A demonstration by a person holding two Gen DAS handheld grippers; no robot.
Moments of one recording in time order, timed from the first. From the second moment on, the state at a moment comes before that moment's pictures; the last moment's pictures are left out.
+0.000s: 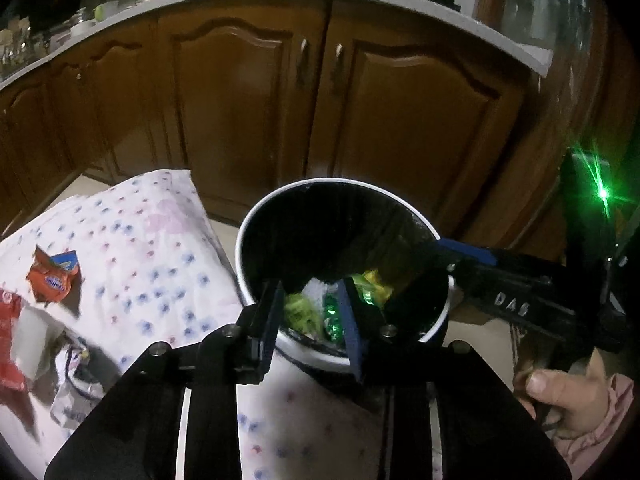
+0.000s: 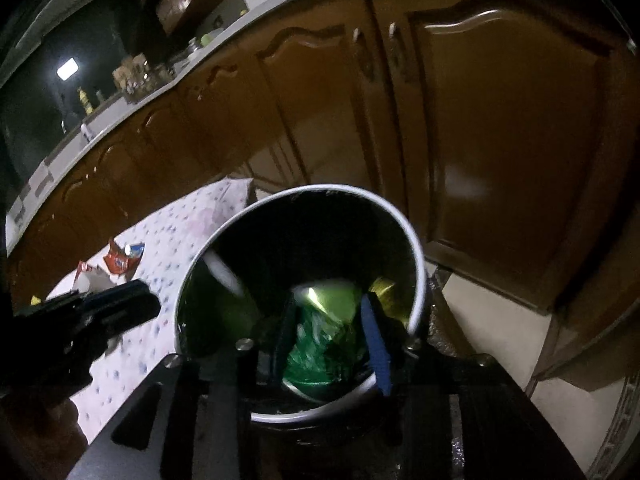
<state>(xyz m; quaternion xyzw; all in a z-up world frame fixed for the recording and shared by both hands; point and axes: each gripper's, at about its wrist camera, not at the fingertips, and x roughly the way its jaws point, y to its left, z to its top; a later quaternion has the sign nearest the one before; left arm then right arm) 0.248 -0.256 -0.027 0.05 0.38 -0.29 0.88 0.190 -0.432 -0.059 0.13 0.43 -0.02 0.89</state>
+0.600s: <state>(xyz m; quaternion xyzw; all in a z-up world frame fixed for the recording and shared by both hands) 0.167 -0.121 -0.028 -0.03 0.35 -0.21 0.91 0.130 -0.380 -0.033 0.18 0.36 0.01 0.91</state>
